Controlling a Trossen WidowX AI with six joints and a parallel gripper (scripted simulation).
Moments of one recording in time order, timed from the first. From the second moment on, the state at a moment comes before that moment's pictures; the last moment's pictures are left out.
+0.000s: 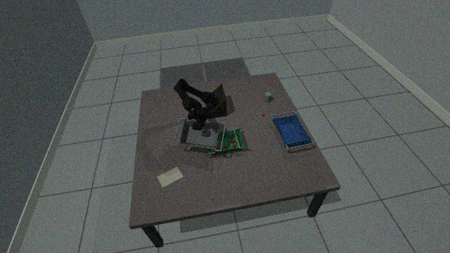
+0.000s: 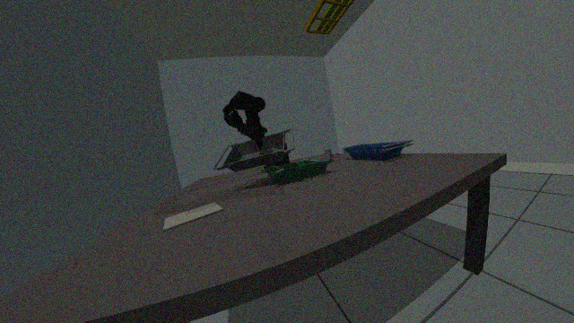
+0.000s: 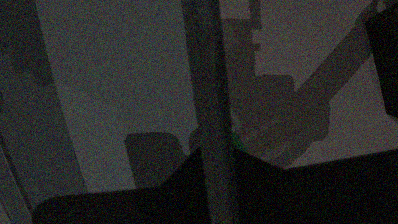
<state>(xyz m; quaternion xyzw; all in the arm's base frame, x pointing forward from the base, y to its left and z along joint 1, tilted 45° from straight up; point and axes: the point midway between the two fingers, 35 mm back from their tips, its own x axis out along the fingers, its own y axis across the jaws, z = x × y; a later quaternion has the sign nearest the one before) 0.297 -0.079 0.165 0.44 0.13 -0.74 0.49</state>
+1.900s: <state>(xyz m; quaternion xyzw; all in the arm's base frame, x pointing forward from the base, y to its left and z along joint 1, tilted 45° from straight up) 0.332 0.026 0.084 0.29 0.26 -0.70 0.60</state>
